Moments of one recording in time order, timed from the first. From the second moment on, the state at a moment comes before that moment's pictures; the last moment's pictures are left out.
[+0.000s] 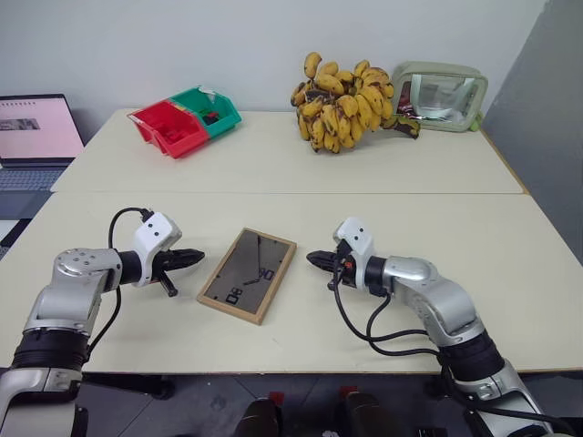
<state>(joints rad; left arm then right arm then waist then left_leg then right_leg) -0.40 0.85 0.05 0.31 -0.19 0.33 -1.05 -0.49 -0.27 0.30 -0.13 0.25 0.66 0.63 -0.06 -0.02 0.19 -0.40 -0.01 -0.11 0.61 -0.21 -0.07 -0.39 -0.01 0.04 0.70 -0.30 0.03</state>
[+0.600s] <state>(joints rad) -0.29 0.81 -0.02 0.02 -0.27 0.56 -1.12 -0.50 -0.19 0.26 -0.04 0.20 0.66 0.55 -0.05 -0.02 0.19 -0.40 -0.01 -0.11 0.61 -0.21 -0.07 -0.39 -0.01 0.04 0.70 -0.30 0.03</state>
